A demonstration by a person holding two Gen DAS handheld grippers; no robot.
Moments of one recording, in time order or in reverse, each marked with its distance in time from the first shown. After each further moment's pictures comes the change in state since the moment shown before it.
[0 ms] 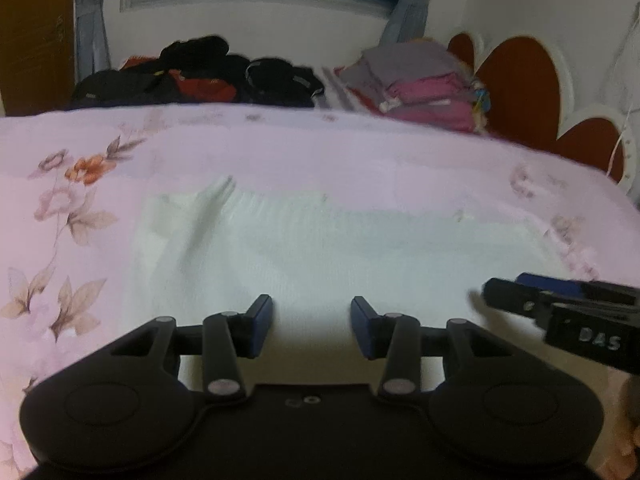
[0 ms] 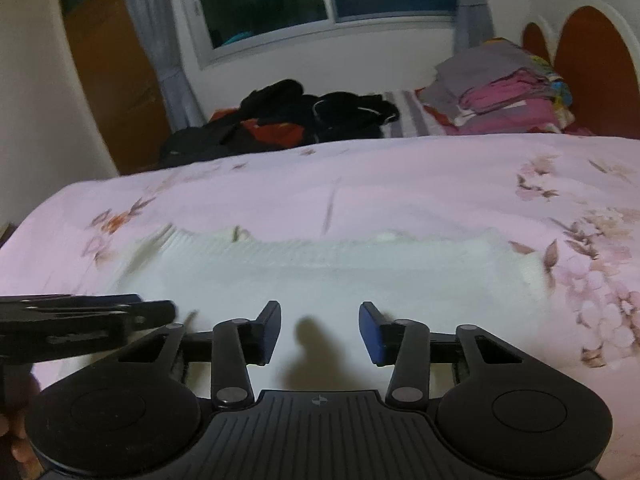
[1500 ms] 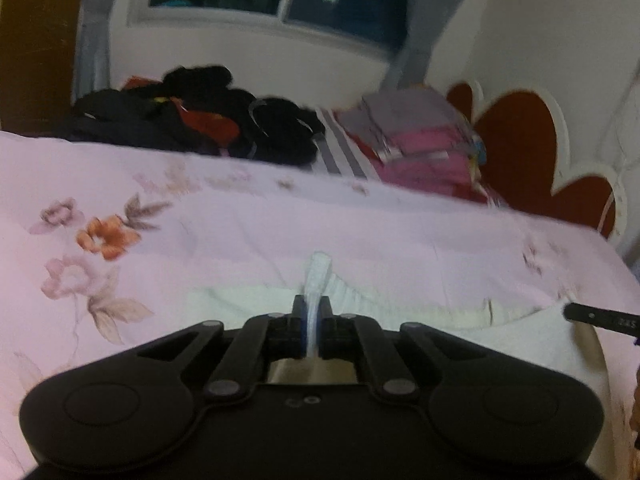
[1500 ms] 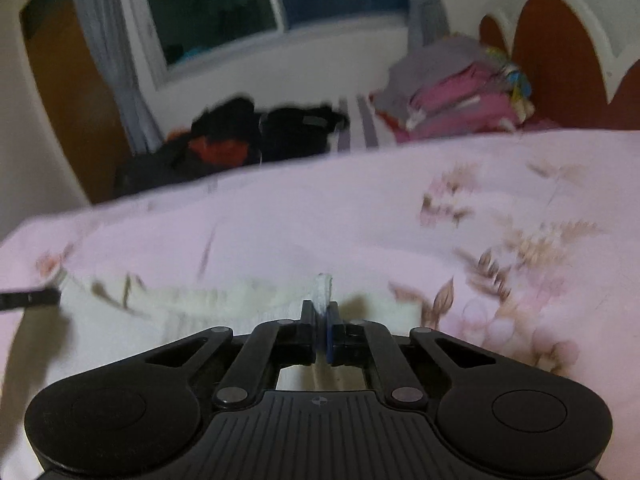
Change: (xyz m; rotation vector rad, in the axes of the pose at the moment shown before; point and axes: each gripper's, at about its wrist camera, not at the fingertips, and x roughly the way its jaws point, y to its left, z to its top) left arm 0.005 0.063 0.053 -0.084 -0.146 -0.081; right arm -0.011 -0.110 0.036 0.114 -0.086 -0.074
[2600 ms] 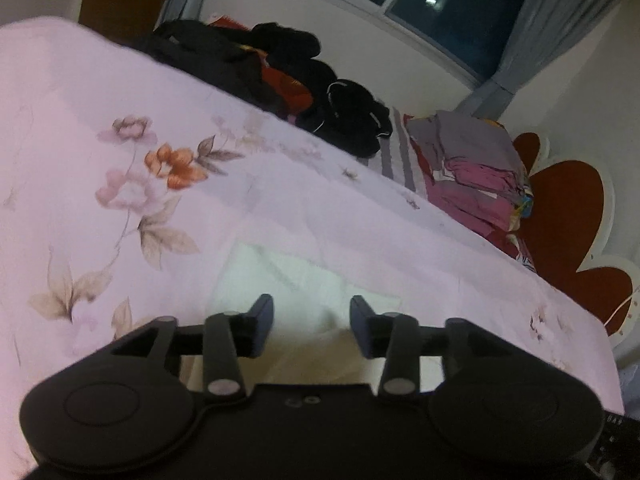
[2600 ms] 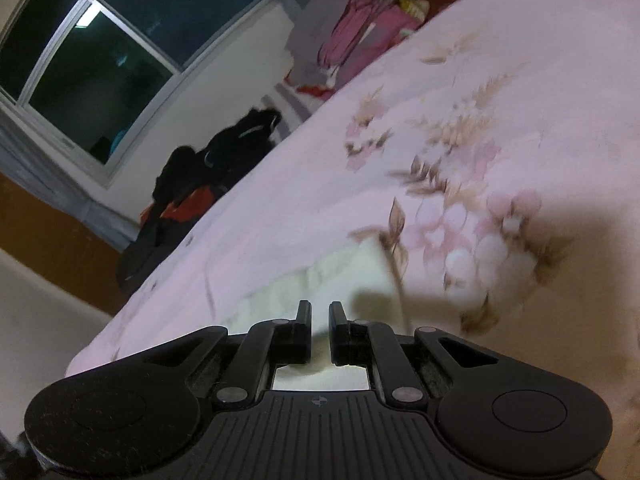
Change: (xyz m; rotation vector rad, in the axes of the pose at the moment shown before) left arm -0.015 0.027 0.003 -0.317 0.077 0.071; right arm -0.030 -0.041 -0.006 0.519 0.062 0.015
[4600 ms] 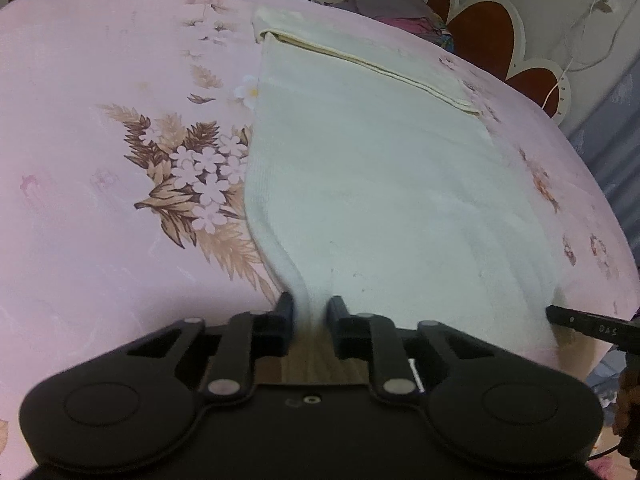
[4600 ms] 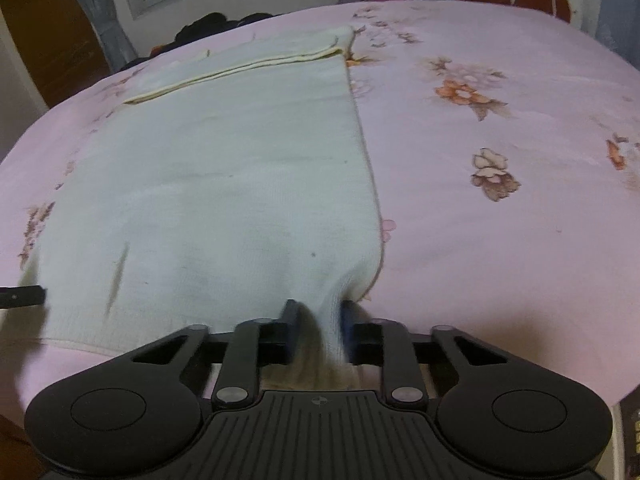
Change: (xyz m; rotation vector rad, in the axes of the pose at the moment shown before) left arm -0.247 0.095 -0.279 0.295 0.261 -0.097; right arm -0.259 -0.032 -0.334 -0.454 0.174 -0.214
